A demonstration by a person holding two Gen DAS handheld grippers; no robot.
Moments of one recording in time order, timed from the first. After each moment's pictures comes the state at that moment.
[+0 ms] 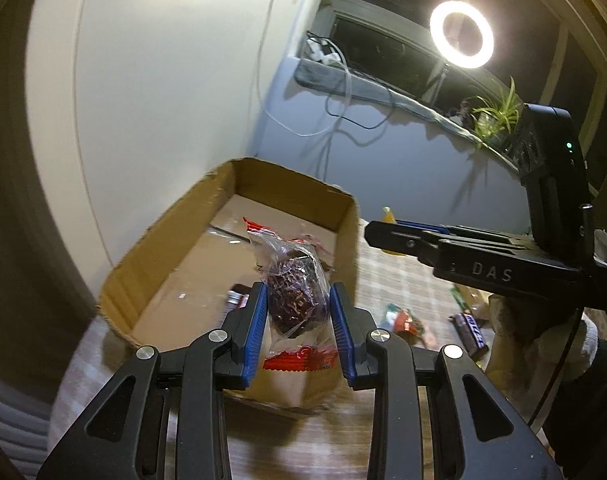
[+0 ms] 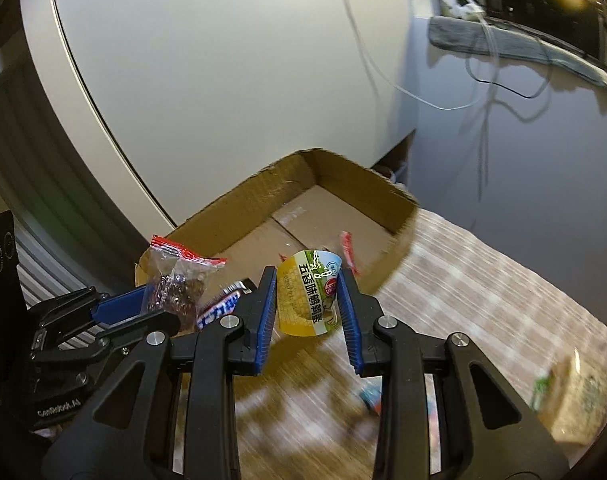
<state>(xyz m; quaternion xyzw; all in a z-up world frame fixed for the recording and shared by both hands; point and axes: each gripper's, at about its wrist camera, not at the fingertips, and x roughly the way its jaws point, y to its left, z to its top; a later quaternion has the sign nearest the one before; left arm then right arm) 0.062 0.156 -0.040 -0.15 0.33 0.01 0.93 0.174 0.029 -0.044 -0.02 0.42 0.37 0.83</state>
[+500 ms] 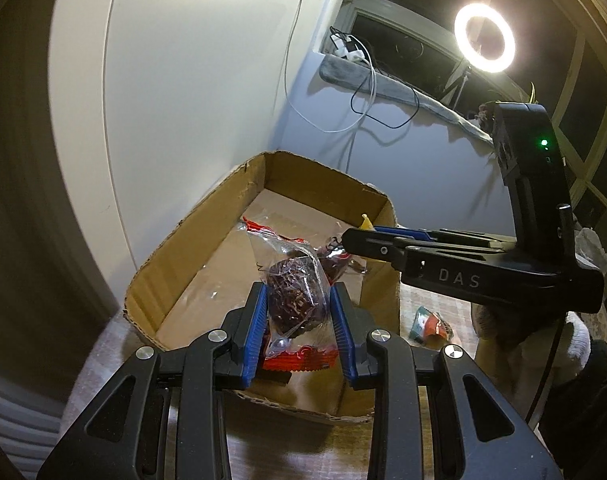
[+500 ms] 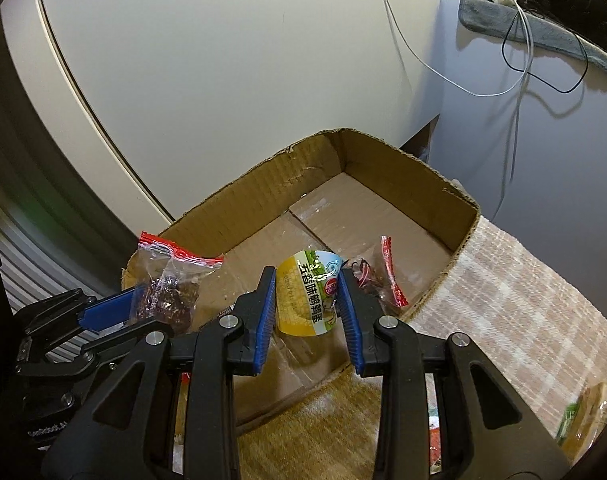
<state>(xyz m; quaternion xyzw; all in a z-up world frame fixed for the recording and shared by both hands) 0.066 0.178 -0.052 -0.16 0.34 0.03 0.93 0.191 0.072 -0.069 -0.03 0.44 0.39 0.81</state>
